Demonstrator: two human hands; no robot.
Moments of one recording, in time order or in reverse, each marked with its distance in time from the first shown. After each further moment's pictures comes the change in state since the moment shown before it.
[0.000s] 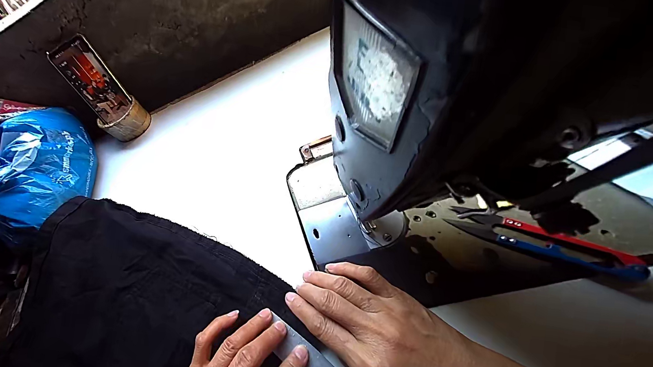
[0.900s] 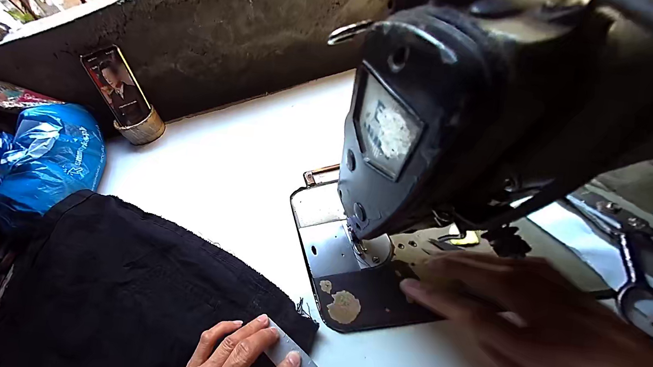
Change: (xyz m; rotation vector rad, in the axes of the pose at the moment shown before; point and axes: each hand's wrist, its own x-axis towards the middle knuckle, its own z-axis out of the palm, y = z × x) left_hand 0.003 0.002 0.007 0.004 0.060 0.000; right_hand -0.033 0.048 -0.105 -0.167 -0.076 0.111
